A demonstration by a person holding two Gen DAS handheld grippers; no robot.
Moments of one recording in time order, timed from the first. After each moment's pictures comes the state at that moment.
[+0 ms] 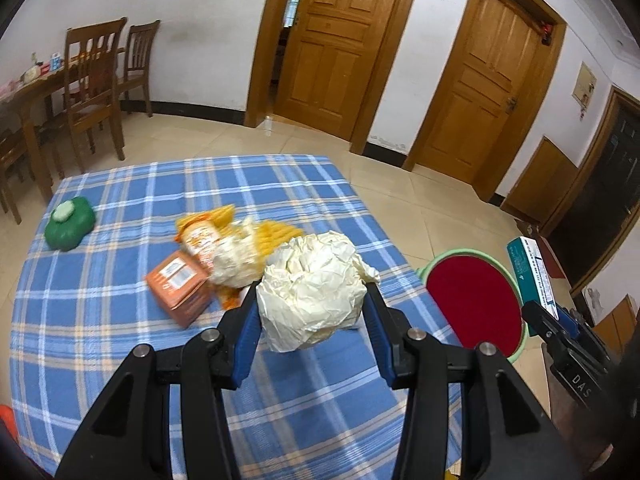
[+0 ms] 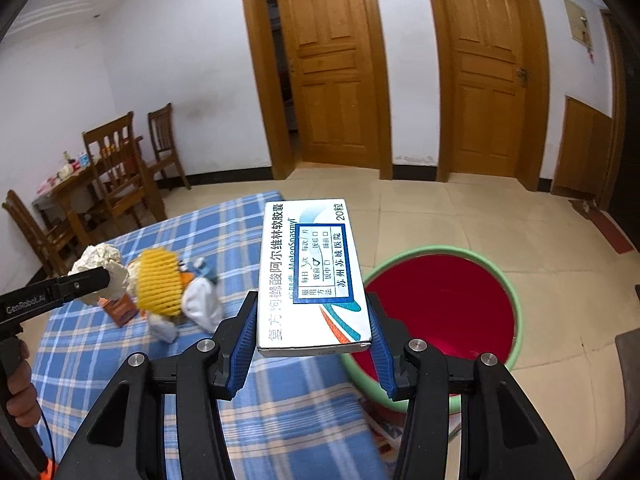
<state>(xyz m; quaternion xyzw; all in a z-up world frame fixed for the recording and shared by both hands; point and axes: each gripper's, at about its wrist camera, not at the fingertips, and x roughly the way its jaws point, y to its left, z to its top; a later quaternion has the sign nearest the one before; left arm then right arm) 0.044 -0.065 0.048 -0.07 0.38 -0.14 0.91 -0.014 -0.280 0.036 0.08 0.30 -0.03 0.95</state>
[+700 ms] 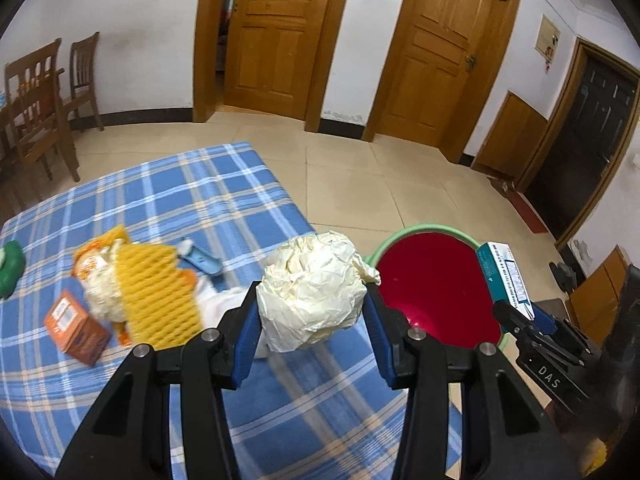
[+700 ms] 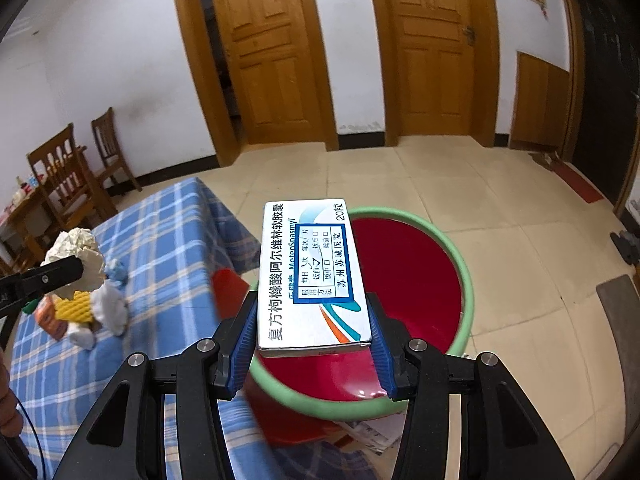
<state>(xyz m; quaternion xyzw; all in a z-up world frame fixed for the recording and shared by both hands) 0.077 -0.167 0.031 -0.01 0.40 -0.22 0.89 -0.004 -0.361 -0.002 0.13 0.35 -0.12 0.92</state>
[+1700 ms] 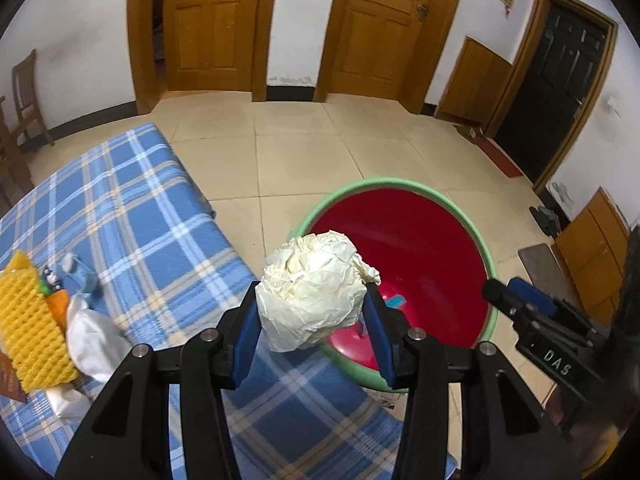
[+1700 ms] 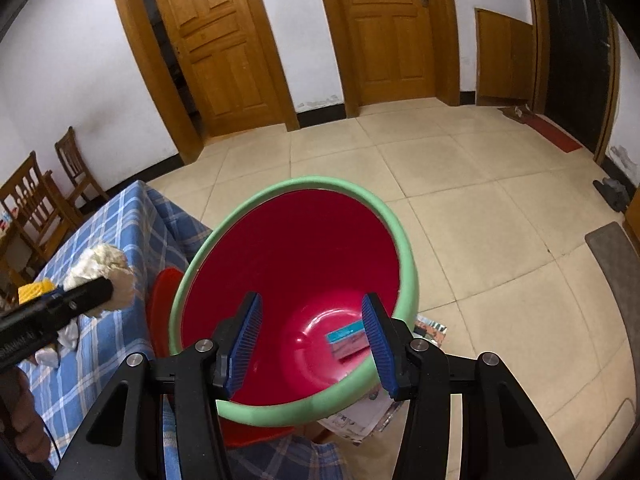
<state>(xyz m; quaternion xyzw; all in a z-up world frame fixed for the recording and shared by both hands) 0.087 -0.268 -0.013 0.06 0.44 -0.29 0.85 -0.022 -0.430 -0.028 0.19 0.38 -0.17 0.89</state>
